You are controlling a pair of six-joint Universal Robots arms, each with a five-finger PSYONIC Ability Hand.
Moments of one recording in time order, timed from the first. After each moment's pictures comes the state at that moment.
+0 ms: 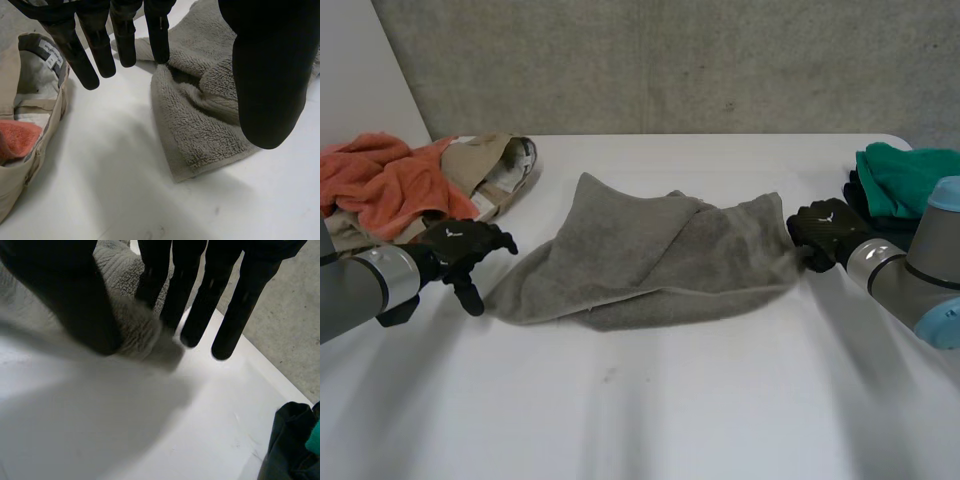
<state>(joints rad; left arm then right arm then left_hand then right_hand) 4.68 -2.07 -1.48 2.99 -1.09 3.66 1.69 -0.77 1.24 -0.14 1.17 2.56 0.36 0.34 0.35 0.34 0.15 1.09 1.10 1.10 1.10 0.91</state>
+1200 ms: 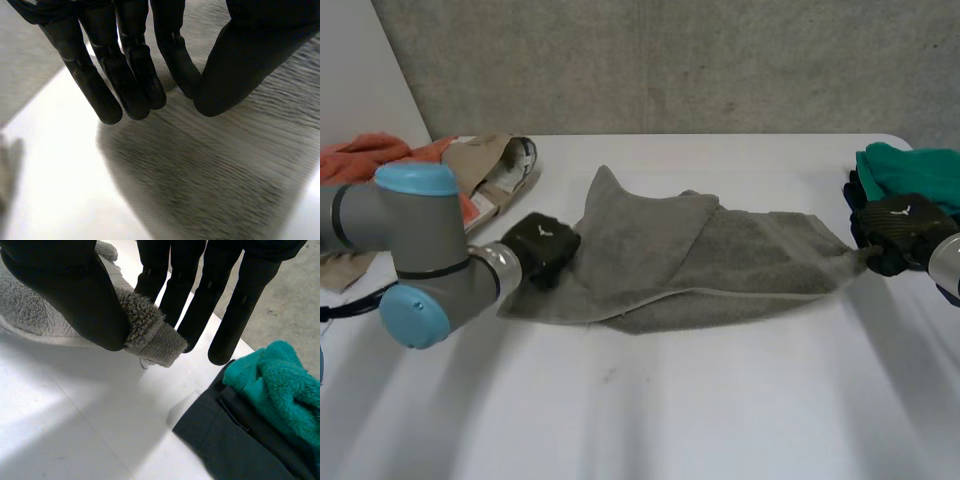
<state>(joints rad) 4.36 -2.32 -1.18 3.05 -1.31 3.74 1.53 -1.14 1.51 0.03 1.15 2.53 1.18 1.19 1.18 1.19 0.99 1.13 1.18 1.18 1.19 0.99</state>
